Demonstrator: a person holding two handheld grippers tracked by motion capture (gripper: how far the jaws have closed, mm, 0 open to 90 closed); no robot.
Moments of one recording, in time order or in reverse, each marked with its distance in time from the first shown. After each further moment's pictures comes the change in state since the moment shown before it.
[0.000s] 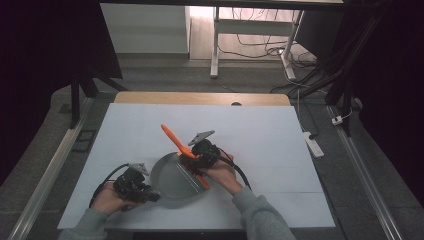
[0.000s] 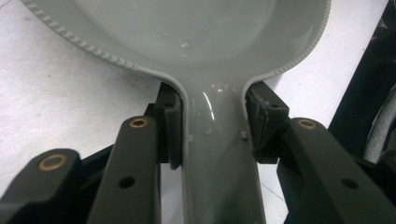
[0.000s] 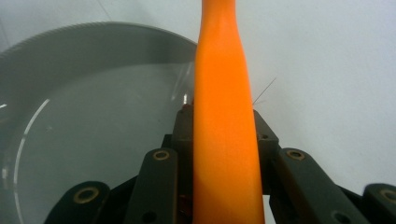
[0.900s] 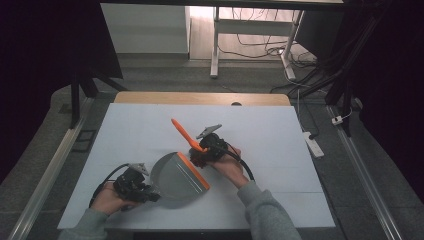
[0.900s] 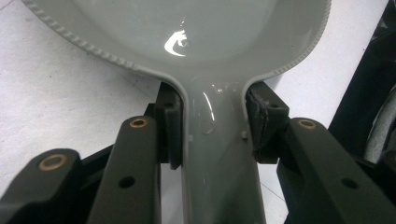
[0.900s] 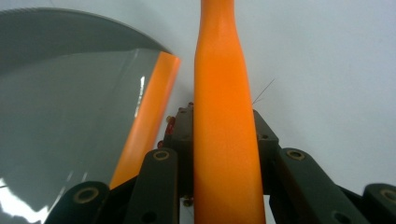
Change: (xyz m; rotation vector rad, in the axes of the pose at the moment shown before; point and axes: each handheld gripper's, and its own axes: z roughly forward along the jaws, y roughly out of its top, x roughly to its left) left arm 0.000 0.000 0.000 -0.001 -0.001 0.000; right arm -0.030 -0.004 -0.004 0.040 -0.068 0.027
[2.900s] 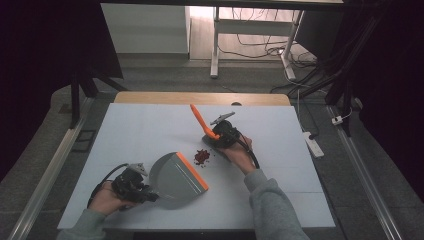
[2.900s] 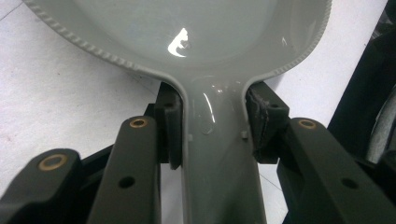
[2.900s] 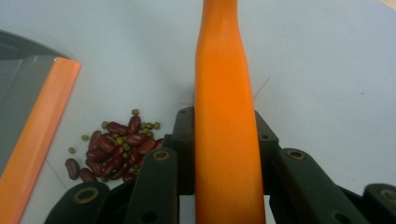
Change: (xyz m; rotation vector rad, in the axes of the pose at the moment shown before) left arm -0.001 -0.002 -0.004 -0.002 0.012 0.016; right arm -0.057 0.000 -0.002 0.016 -0.091 0.077
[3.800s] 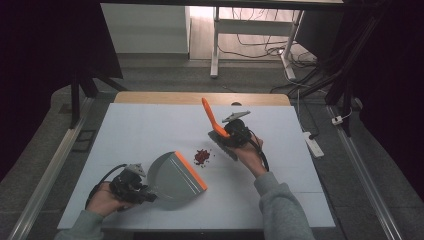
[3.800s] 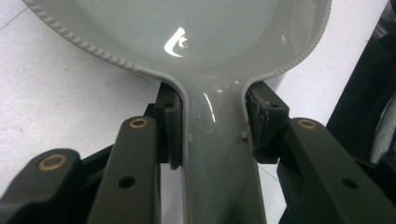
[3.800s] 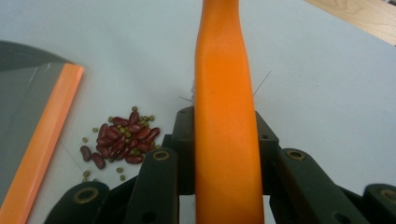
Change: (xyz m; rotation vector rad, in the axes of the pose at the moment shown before) left arm -0.003 -0.003 -0.005 -0.001 0.025 0.011; right arm -0.014 -0.010 -0.037 -0.077 -0.003 0.061
